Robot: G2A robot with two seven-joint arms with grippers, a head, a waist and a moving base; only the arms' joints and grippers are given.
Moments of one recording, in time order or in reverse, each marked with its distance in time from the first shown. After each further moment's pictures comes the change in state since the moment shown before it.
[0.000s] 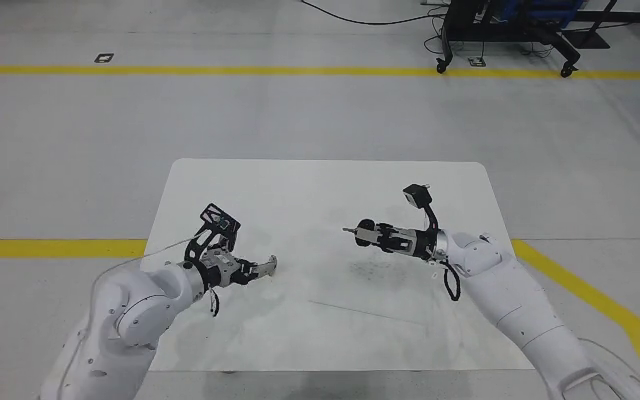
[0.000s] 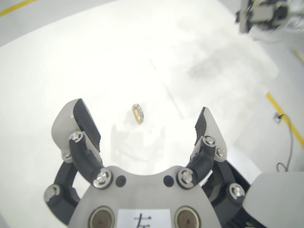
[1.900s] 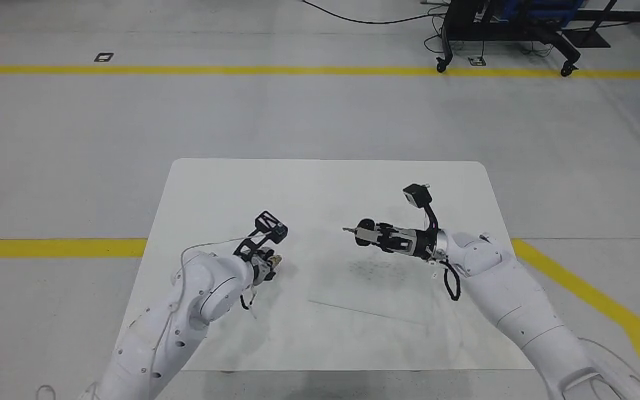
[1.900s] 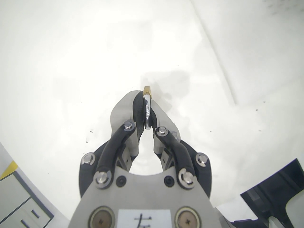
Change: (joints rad) left arm -0.270 -0.073 0.341 0.148 0.242 0.189 -0.214; right arm 0.000 0.000 0.000 0.000 0.000 0.000 0.000
